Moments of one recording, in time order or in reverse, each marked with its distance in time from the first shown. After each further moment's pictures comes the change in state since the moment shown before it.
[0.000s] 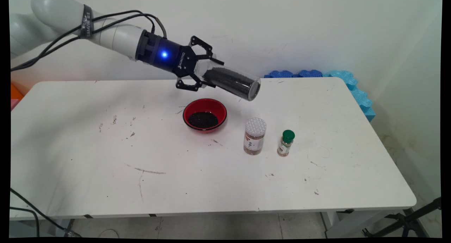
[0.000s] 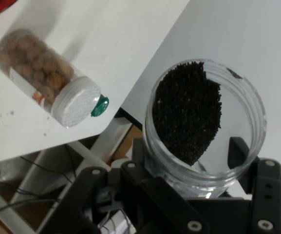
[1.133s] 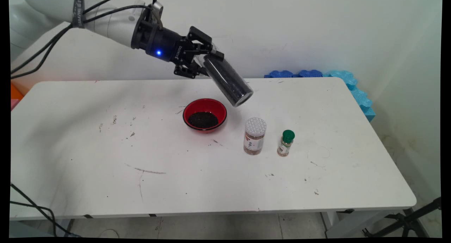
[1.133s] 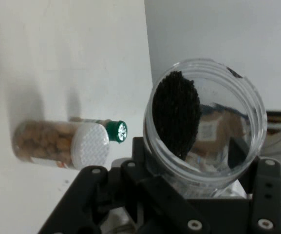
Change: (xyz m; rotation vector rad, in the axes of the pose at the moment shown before) arm -0.014 0.023 -0.013 0.014 -0.005 0.693
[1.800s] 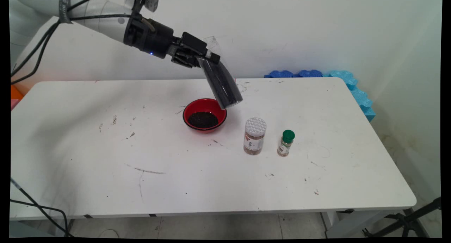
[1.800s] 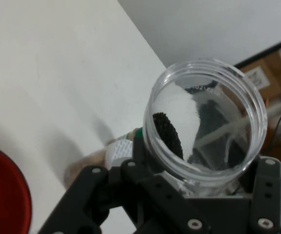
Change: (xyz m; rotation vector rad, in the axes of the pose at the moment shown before) arm -0.012 0.016 -0.014 0.027 -0.003 0.545
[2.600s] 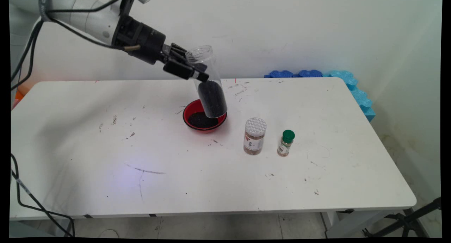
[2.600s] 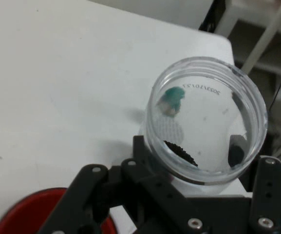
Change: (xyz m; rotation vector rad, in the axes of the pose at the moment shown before) arm -0.019 0.020 -0.013 0.031 -0.080 0.671
